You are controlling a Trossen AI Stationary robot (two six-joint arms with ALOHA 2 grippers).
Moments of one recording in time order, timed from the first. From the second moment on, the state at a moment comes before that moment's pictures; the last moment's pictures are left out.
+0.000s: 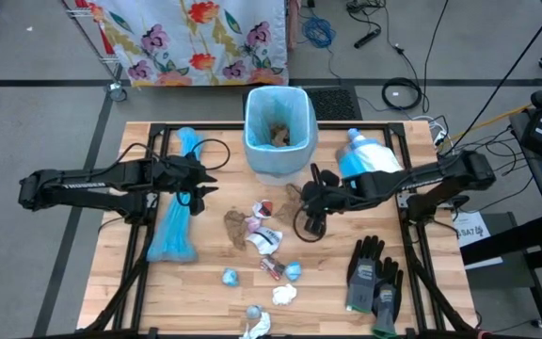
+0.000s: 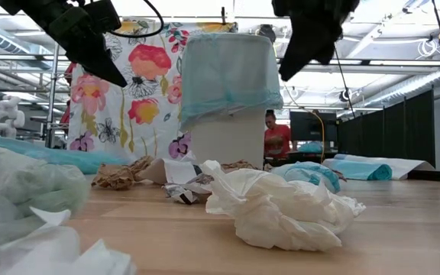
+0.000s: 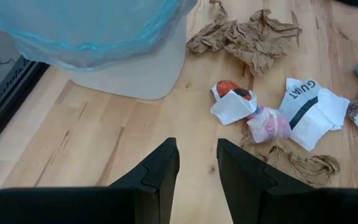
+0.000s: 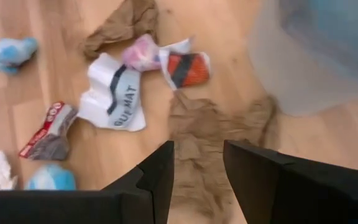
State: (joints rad) left arm 0.16 0.80 0.65 -0.53 -0.07 -0.02; right arm 0.14 1.45 1.16 -0.67 0.25 0.44
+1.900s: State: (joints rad) left arm 0.16 0.80 0.65 -0.43 -0.07 -0.35; right arm 0.03 1.52 1.68 -0.98 0.27 0.40
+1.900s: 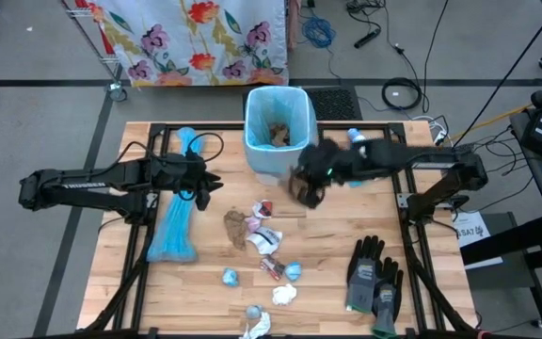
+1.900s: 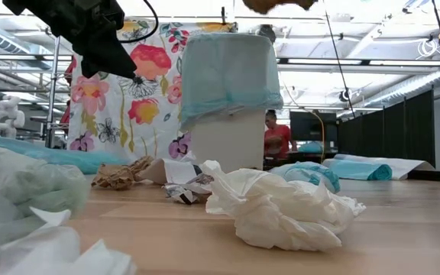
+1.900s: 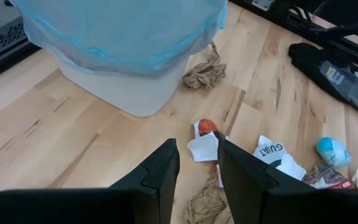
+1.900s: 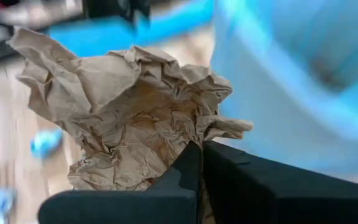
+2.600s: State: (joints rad) left arm 0.16 0.80 0.65 -0.43 -0.07 -0.36; right arm -0.36 1.64 1.81 -0.56 0.33 0.12
